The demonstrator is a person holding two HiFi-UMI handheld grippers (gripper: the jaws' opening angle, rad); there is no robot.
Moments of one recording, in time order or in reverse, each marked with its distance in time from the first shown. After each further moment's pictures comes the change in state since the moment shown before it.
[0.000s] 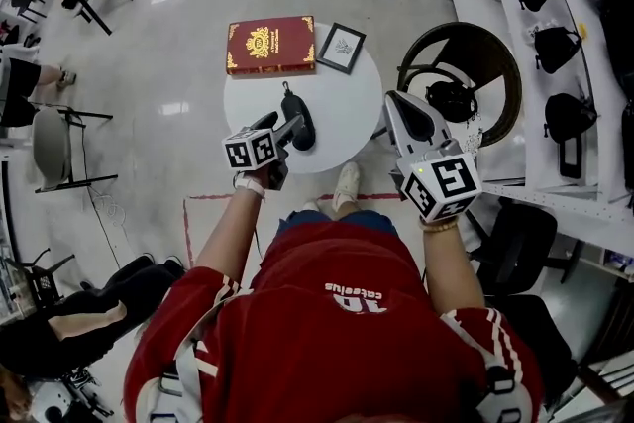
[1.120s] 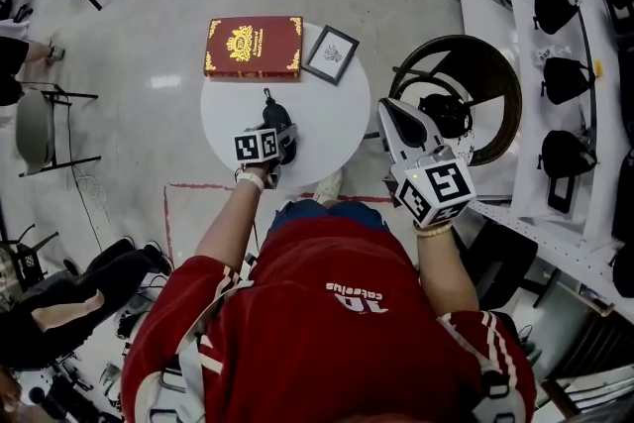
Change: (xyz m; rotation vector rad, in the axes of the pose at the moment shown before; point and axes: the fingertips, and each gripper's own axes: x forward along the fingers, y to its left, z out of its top) left arm 0.106 0.068 -0.072 -0.081 0.234 0.223; right arm 0.060 -0.076 -0.036 0.049 0.112 0.090
